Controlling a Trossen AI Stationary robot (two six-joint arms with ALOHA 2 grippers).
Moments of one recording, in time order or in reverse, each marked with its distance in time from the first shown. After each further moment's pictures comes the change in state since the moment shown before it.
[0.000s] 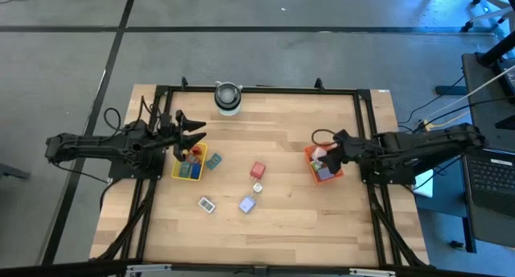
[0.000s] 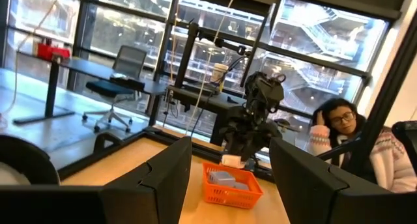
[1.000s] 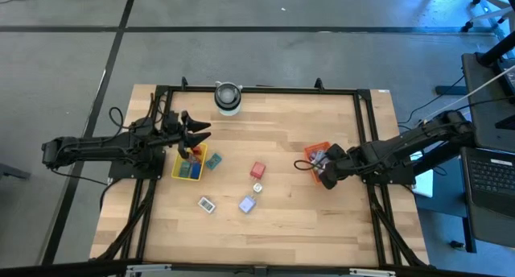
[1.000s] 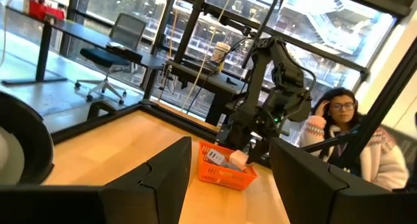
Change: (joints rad) left arm 0.120 0.077 0.000 -0.005 0.142 -0.122; right arm 0.217 0.449 0.219 -0.341 -0.026 0.248
